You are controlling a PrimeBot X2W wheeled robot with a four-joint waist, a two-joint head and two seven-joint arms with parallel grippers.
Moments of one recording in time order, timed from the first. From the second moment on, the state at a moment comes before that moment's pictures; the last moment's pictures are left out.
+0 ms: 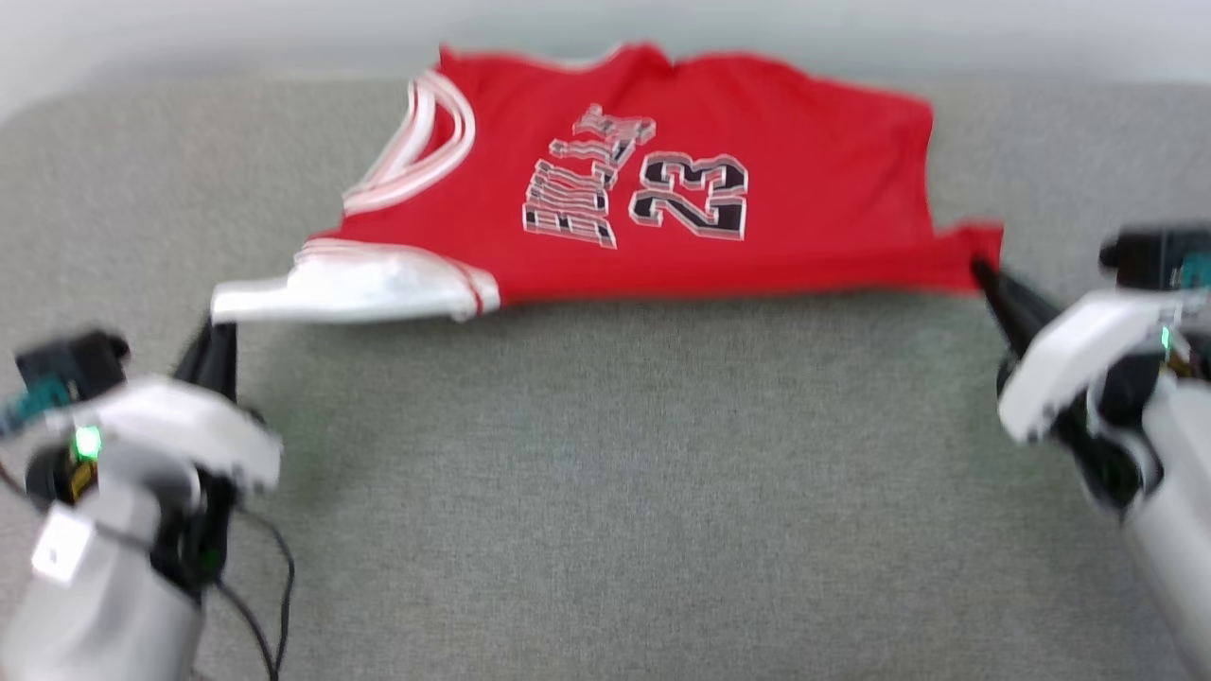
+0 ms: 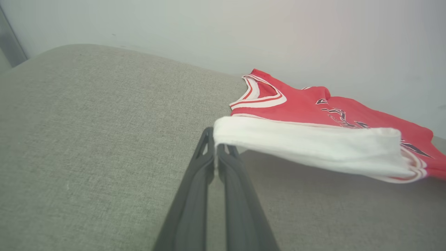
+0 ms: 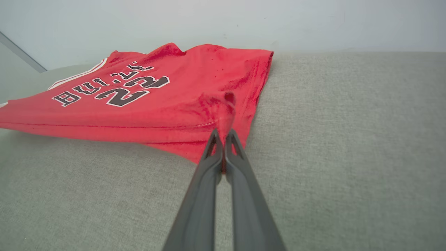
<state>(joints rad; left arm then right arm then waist) -0.54 0.44 -0.25 0.62 -0.79 -0.04 -0.20 -0.70 -0.41 0.44 0.70 0.76 0.13 0.00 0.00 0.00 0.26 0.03</state>
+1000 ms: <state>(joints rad) 0.36 0.57 -0.14 -0.29 -0.92 0.37 0.07 0.26 -0.19 -0.10 0.00 0.51 0.13 0.33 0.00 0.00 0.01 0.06</state>
